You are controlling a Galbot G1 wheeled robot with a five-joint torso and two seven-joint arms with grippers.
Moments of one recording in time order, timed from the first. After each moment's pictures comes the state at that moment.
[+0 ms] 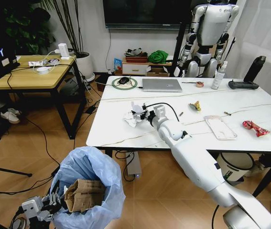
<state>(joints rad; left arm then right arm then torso) 2.10 -1.41 -0.77 -2.33 -0.59 -0.04 -0.04 -0.49 1.30 -0.07 1.32 0.46 -0.41 -0.01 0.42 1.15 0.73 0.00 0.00</state>
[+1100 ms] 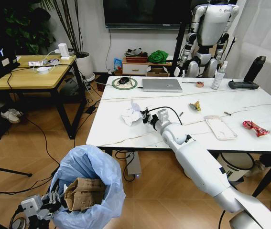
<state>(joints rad) 2.10 -1.40 -0.77 -2.34 -0.60 -0.04 -0.05 -0.56 1.23 -0.03 1.51 0.57 -0.37 -0.02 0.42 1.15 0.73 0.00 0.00</state>
